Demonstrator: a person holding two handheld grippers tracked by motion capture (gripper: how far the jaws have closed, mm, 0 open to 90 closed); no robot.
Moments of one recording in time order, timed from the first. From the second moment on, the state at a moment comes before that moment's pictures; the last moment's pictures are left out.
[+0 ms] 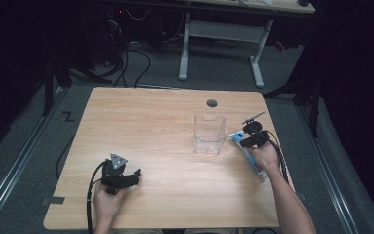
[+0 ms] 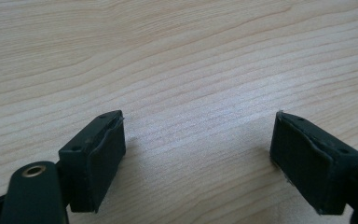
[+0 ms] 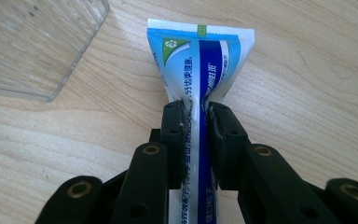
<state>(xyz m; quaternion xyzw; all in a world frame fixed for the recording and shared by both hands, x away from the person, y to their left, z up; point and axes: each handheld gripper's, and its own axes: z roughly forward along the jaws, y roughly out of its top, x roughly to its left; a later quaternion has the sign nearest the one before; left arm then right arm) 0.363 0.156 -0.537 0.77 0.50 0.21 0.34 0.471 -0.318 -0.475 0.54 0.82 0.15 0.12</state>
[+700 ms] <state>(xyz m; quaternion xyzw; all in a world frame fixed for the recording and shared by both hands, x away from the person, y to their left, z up) 0.362 0.155 -0.537 0.77 0.50 0.21 0.34 0.444 -0.344 -0.441 0.54 0.80 0.23 0.14</state>
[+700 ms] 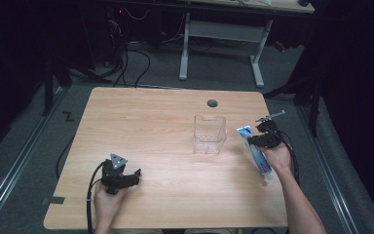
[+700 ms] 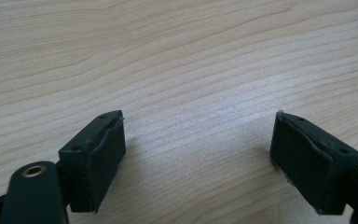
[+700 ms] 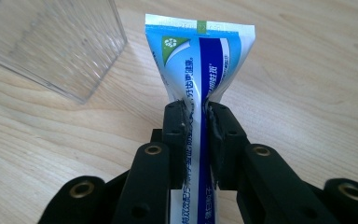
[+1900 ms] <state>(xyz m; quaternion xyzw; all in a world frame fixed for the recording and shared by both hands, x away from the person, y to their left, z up) 0.363 0.156 -0.537 0.77 0.50 0.21 0.34 0.411 -0.342 -0.394 0.48 0.78 0.37 0.17</state>
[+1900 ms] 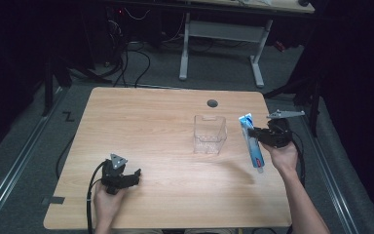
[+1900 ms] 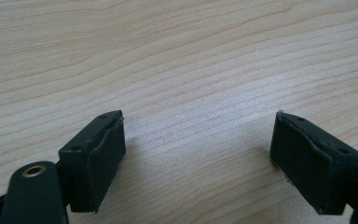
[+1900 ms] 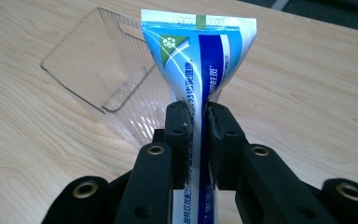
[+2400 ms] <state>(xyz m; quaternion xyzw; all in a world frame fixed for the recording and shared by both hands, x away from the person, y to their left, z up) 0.363 0.156 -0.537 0.77 0.50 0.21 0.34 0.403 -0.324 -0.374 0.44 0.78 0.41 0.18</state>
